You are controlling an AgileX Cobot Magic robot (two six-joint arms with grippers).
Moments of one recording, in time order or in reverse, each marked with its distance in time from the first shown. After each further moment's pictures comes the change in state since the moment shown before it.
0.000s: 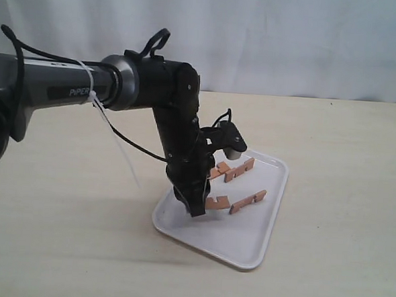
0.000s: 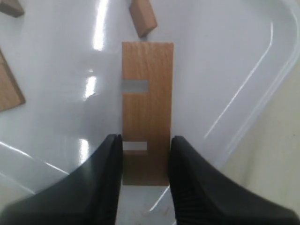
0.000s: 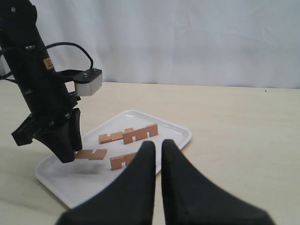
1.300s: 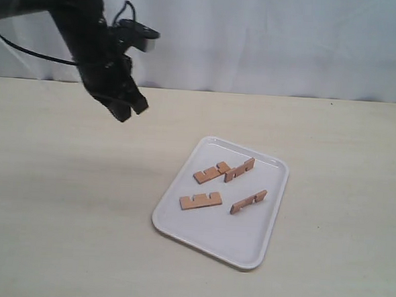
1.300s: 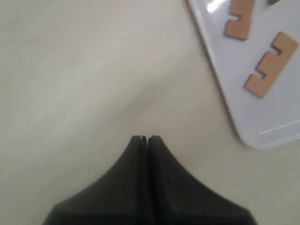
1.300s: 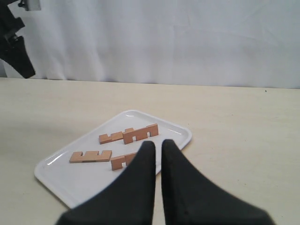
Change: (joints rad) left arm 0.299 -0.244 0.002 0.117 0.072 -0.389; right arm 0.000 0.000 0.000 0.000 0.000 0.000
